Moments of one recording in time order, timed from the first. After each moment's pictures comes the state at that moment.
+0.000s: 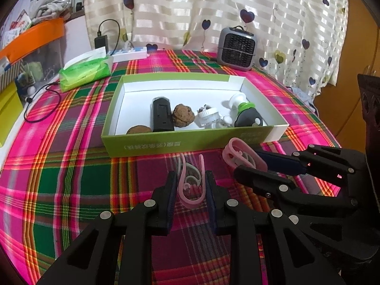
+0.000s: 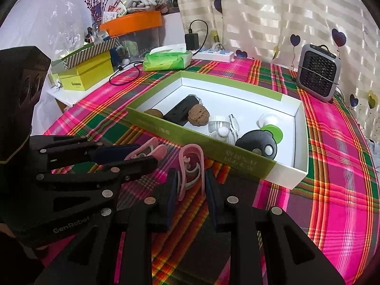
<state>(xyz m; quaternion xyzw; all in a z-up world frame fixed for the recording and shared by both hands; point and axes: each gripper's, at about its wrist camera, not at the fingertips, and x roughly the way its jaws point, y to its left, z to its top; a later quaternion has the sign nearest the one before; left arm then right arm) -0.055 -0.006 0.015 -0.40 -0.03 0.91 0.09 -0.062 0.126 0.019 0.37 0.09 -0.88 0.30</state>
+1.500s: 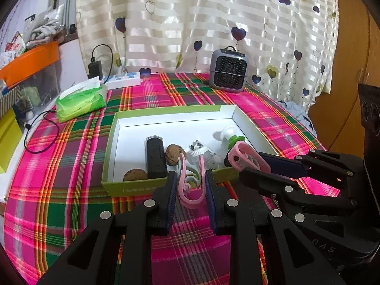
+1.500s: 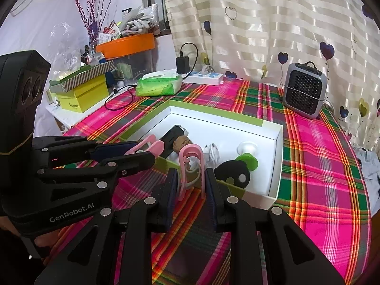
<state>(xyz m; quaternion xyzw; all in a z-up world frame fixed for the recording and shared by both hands) -0.068 -0.001 0.046 -0.35 -0.02 0.93 0.10 -0.075 0.145 0.046 0.32 0.07 -0.90 0.29</state>
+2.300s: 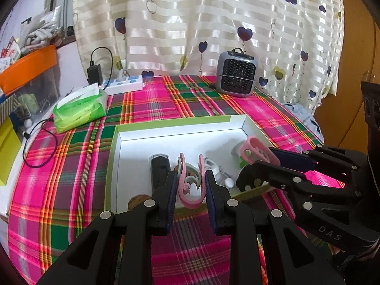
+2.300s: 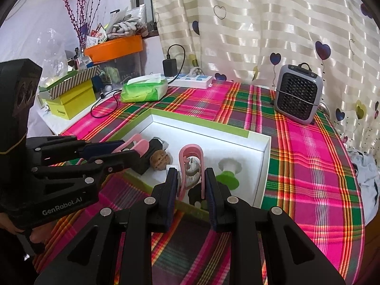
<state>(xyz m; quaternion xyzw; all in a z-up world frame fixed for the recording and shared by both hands) -0.105 -0.001 0.052 -0.35 -0.01 0.93 0.09 -0.115 0.149 0.052 0.33 0.08 -0.90 0.28</state>
